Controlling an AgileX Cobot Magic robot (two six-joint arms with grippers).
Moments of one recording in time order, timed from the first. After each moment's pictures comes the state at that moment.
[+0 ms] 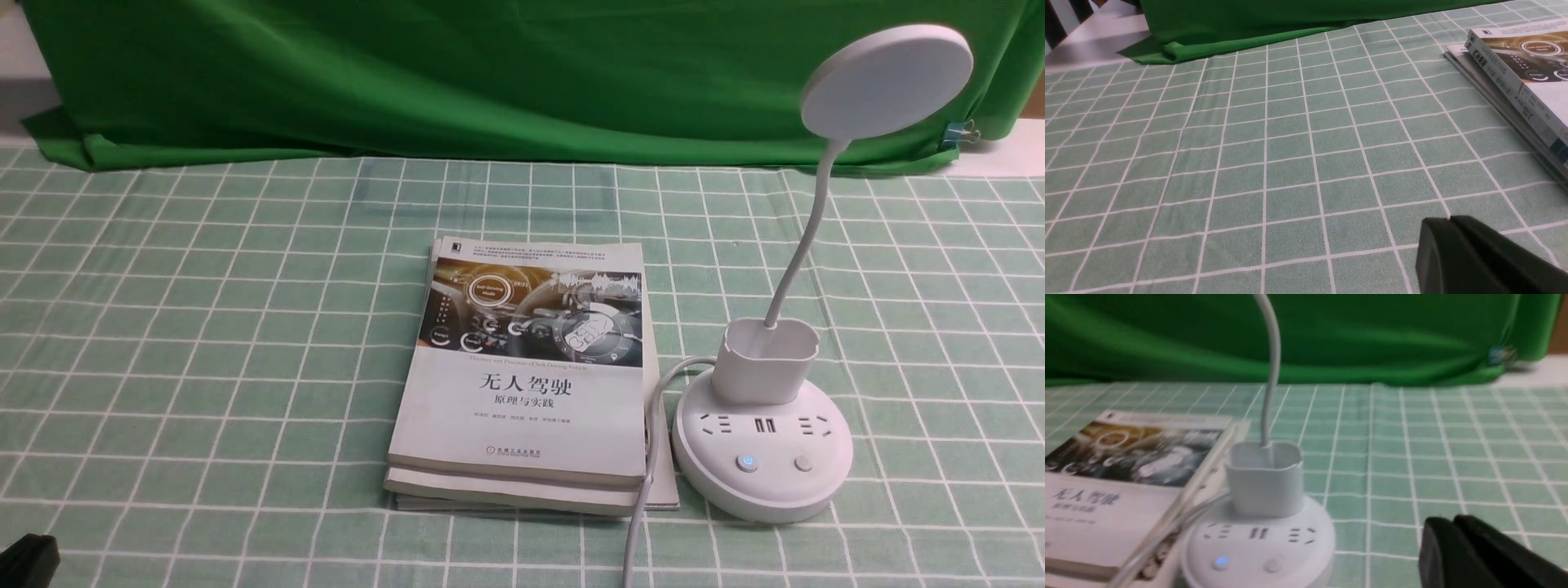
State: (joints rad) right arm 0.10 0.15 -0.04 0.08 0.14 -0.10; left arm 0.02 0.00 0.01 -0.17 0.31 0.39
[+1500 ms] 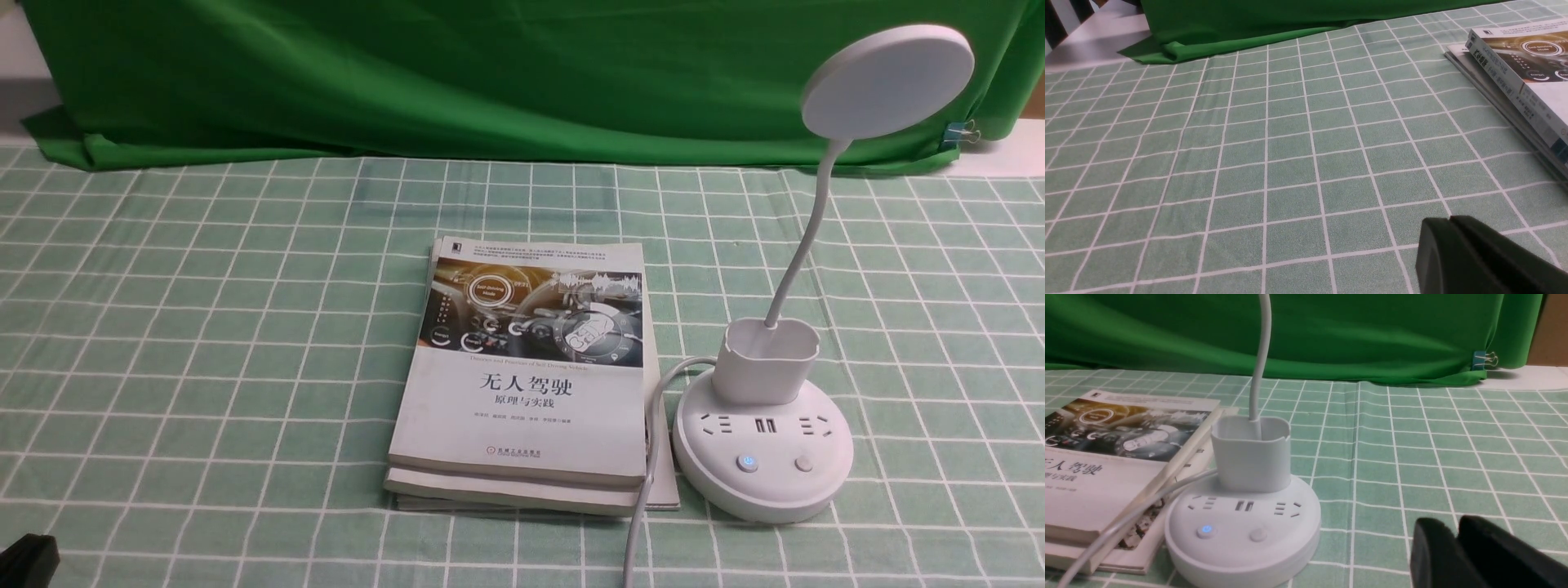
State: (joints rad) right arm 0.09 0.00 0.01 0.08 0.25 -0.13; left arm 0.02 0.00 0.01 -0.17 0.31 0.39
